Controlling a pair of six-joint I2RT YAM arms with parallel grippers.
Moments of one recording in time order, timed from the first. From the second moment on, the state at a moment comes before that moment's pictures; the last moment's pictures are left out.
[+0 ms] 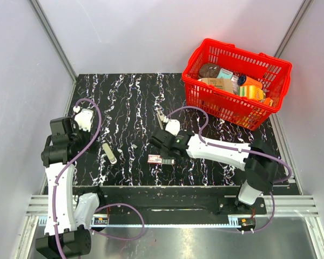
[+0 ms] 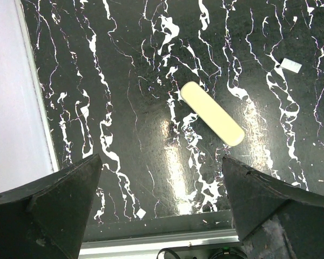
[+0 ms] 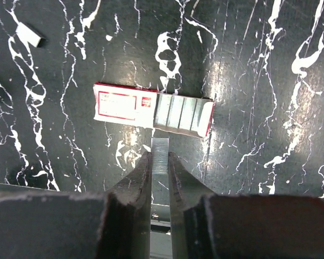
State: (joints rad) left arm 0.21 0.80 0.94 -0.93 0.17 0.40; right arm 1.10 1.68 1.30 -0.74 0.40 1.01
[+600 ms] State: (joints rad) left arm 0.21 0.79 0.94 -0.94 0.18 0.42; right arm 1.19 1.84 1.28 -0.77 0.55 1.12
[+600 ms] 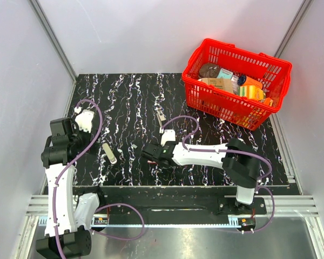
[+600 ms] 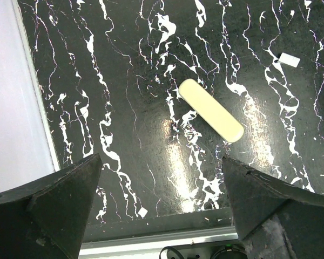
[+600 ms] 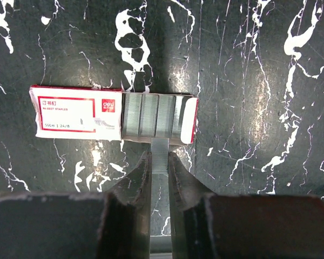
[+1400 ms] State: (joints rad) left arm 0.21 0.79 0.91 -0.94 0.18 0.45; right arm 1.20 1.89 1.27 -0.69 0.57 1.13
